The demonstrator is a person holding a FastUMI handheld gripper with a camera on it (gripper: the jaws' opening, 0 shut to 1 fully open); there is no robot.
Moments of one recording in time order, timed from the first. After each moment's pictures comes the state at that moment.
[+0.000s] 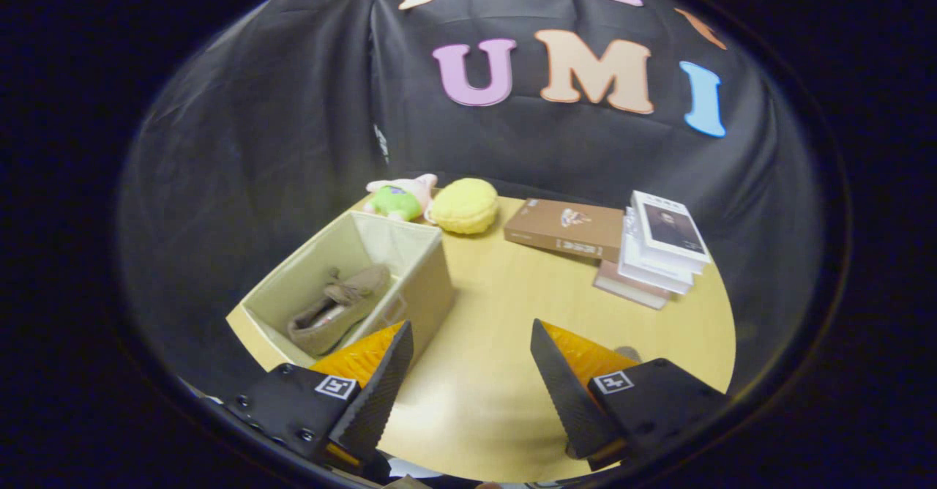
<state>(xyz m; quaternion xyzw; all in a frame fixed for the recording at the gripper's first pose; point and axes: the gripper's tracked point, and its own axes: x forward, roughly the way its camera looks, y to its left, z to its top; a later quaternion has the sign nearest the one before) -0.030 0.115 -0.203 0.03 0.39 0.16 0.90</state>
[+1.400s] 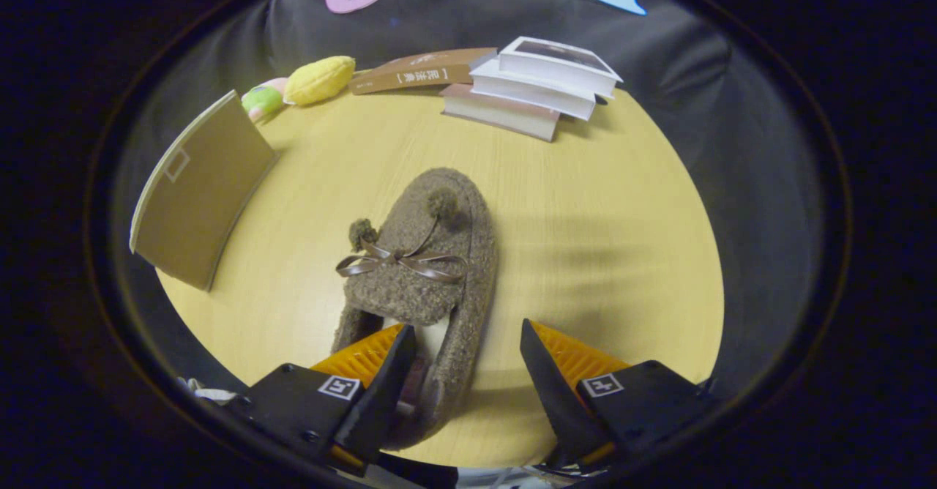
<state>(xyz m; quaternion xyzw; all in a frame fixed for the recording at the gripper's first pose) -0.099 -0.089 -0.400 0.02 0.60 0.08 0.80</state>
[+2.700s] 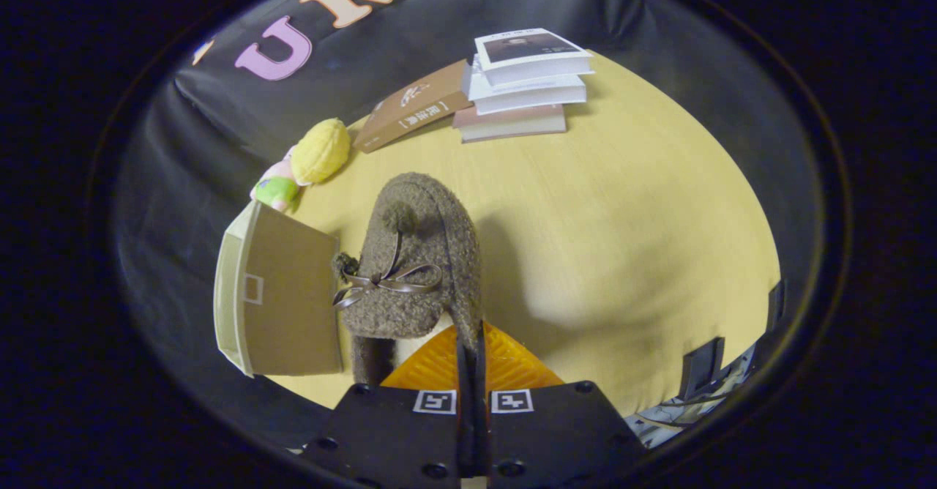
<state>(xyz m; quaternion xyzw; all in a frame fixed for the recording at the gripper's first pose) -0.077 0.002 -0.314 0.22 0.60 0.02 0.77</state>
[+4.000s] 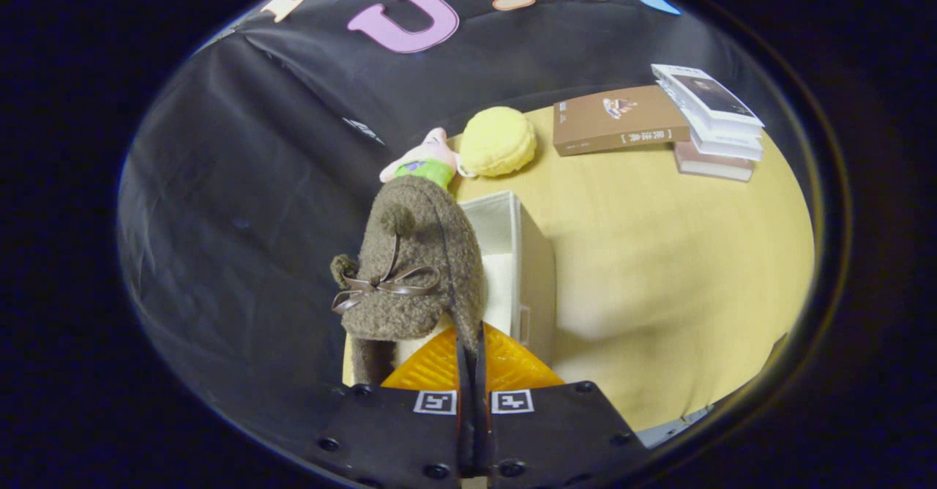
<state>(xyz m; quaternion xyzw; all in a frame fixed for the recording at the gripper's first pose) -0.020 0.277 -0.212 0.23 0.57 0.14 0.77</state>
